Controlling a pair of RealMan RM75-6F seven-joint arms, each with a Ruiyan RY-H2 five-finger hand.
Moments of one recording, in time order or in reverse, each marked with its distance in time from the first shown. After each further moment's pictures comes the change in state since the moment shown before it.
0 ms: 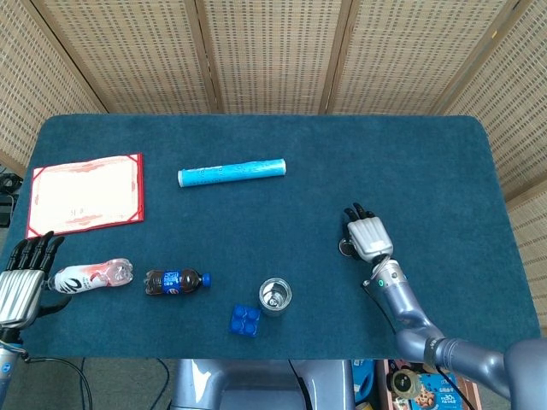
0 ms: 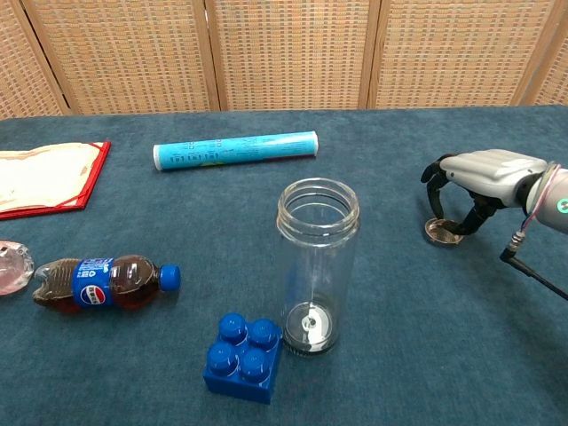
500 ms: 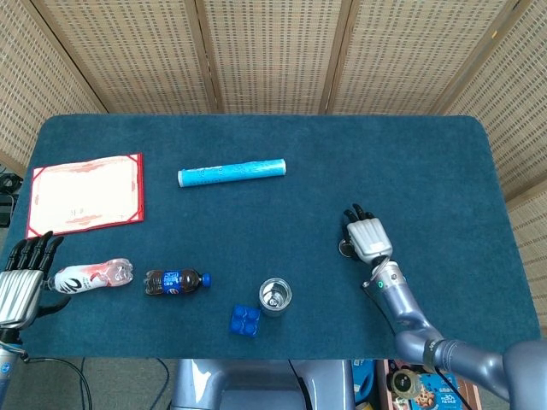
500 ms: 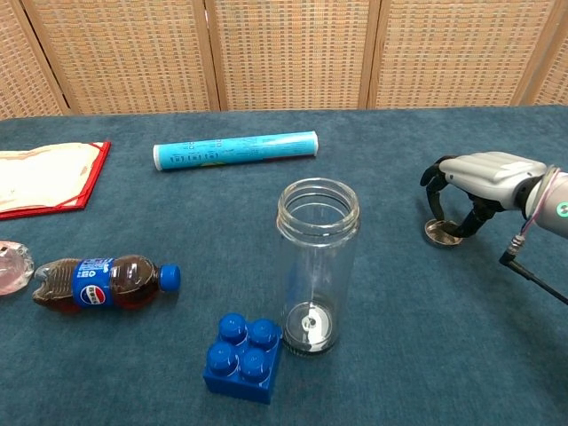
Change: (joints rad) left arm 0.001 0.002 0.001 -0.002 0.002 0.003 -0.002; right arm -0.008 -0.011 -0.001 0.006 -0.016 0.007 0.011
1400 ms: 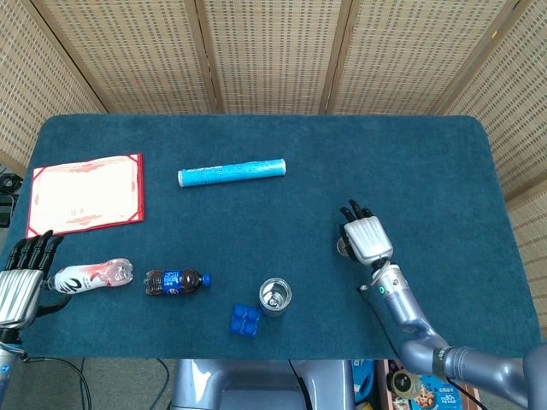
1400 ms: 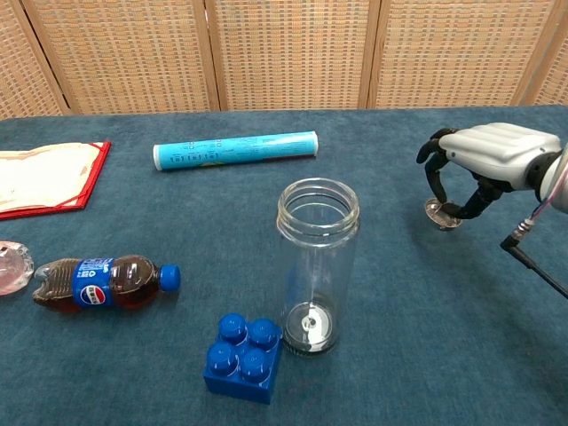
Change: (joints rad) left arm 0.001 0.005 0.001 -0.007 0.011 0.010 -0.007; right arm -0.019 0.100 0.001 -0.208 -0.038 0.109 -0.126
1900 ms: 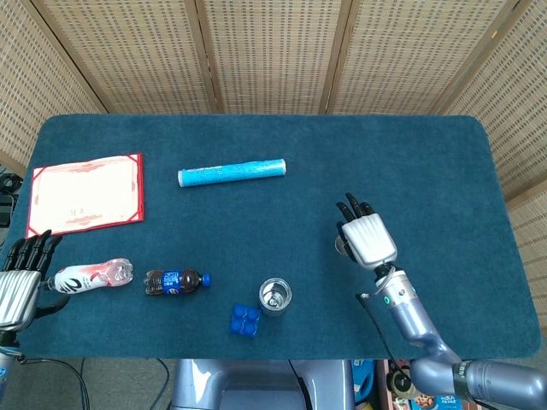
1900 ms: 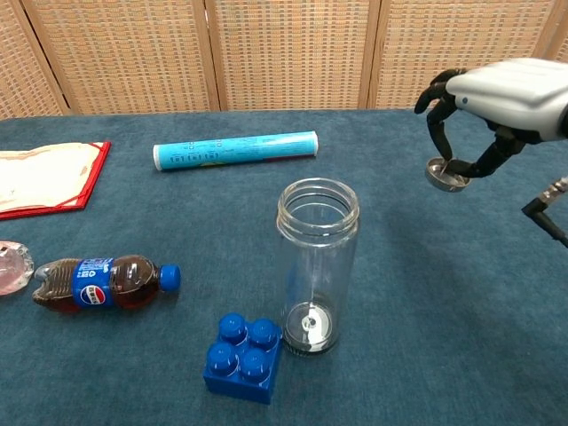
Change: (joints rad) left arm 0.013 0.019 0.005 -0.023 0.031 0.038 -0.014; right arm -0.017 0.169 0.017 -0.341 -0.028 0.139 -0.174
